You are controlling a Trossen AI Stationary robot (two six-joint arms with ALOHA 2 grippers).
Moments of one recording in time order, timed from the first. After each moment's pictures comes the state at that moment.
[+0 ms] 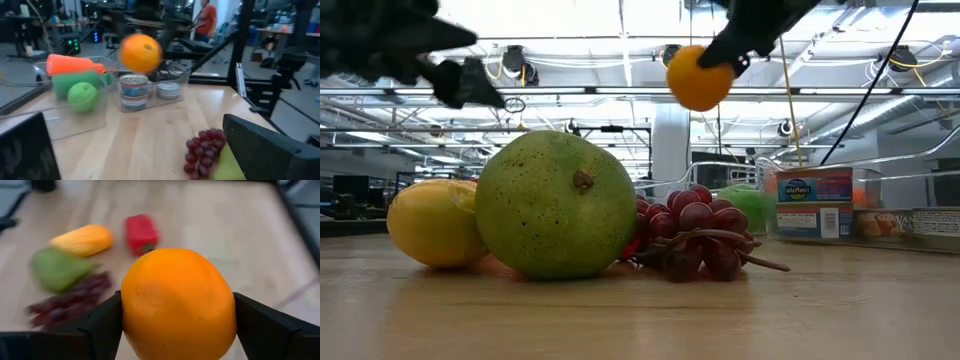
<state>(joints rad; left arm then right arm) -0.33 0.71 0.14 0.55 -0.28 -0.08 0.01 1.32 1.02 -0.33 0.02 -0.03</state>
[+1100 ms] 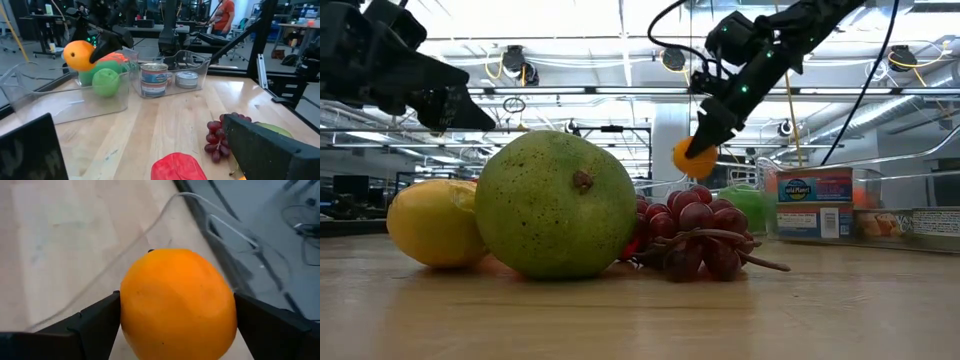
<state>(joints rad) -0.34 0.55 0.02 0.49 -0.38 -0.08 -0.44 1.49 1.00 -0.21 0.10 -0.17</state>
